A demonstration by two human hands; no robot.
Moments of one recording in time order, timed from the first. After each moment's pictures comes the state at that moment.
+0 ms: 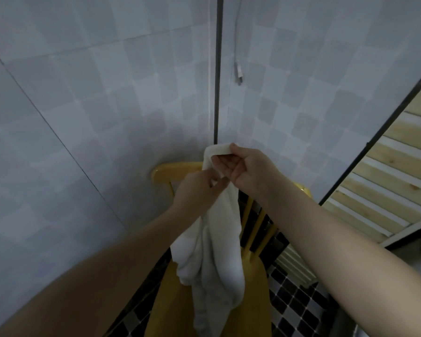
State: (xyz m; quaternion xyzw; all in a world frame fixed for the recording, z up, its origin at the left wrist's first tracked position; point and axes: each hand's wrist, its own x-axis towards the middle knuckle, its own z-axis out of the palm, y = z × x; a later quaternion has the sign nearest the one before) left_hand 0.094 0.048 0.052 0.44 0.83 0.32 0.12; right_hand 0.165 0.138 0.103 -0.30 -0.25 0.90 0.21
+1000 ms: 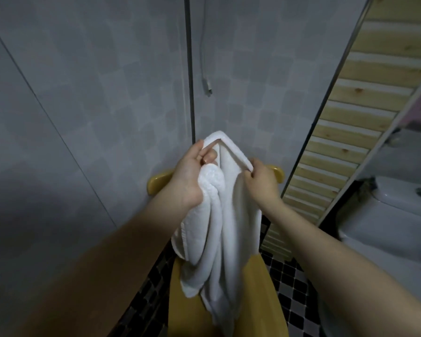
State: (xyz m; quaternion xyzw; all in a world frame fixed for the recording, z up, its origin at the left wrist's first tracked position) left_hand 0.077 -0.005 0.120 0.18 0.39 0.70 0.58; right_hand 0.206 0.059 0.075 -0.51 -0.75 0.28 0.30
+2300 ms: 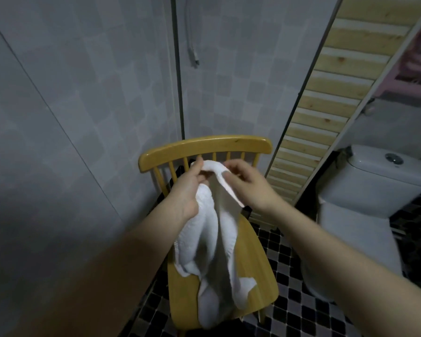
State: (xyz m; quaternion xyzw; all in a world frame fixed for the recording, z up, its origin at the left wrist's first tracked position) left_hand 0.092 -0.068 0.066 0.11 0.55 0.56 0.61; right_hand 0.225 -0.027 0.061 -0.42 -0.73 0.47 0.27
